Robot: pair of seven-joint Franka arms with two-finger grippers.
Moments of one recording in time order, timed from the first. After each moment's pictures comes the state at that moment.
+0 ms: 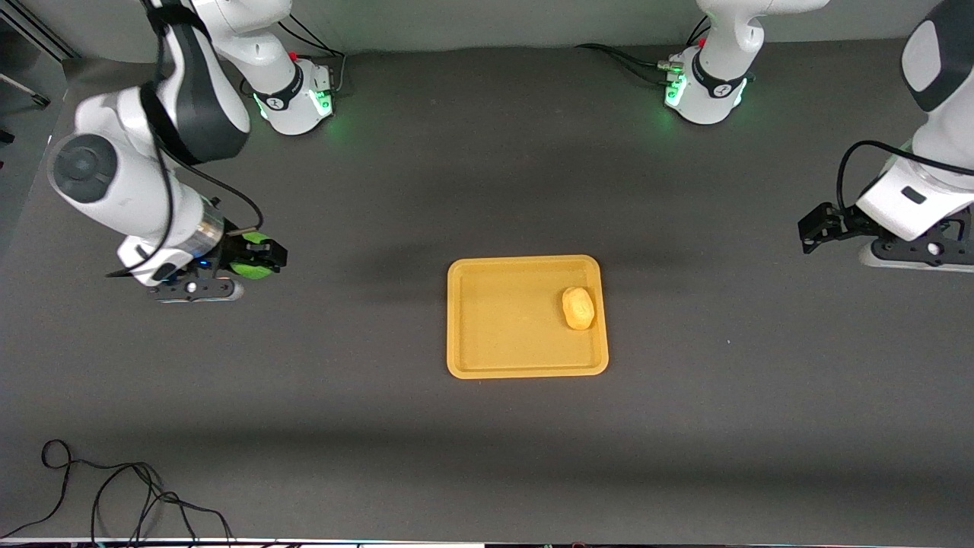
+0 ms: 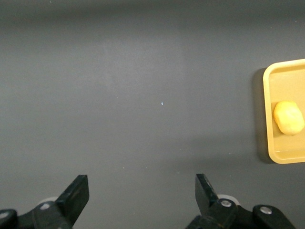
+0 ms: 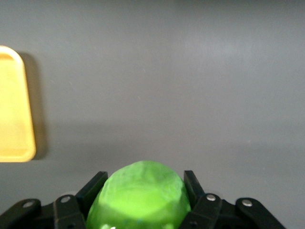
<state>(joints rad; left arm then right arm) 0.00 -0.03 -0.05 -1.82 0.04 1.85 0.02 0.26 0.10 -0.04 -1.82 0.01 1.88 0.22</state>
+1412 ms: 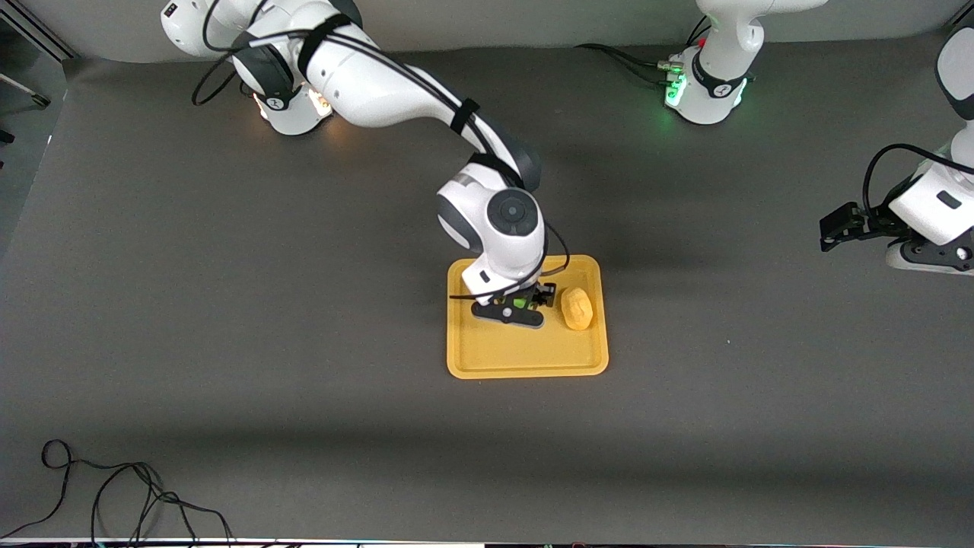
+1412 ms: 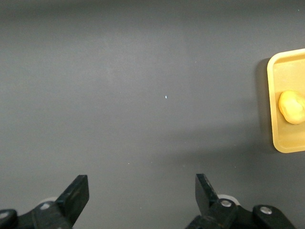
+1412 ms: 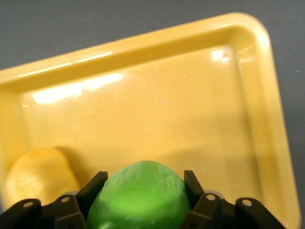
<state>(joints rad) 0.04 -0.02 -0.04 -1.81 0.02 1.82 0.12 0.80 1.04 -0.04 -0.98 -0.02 2.07 1.01</state>
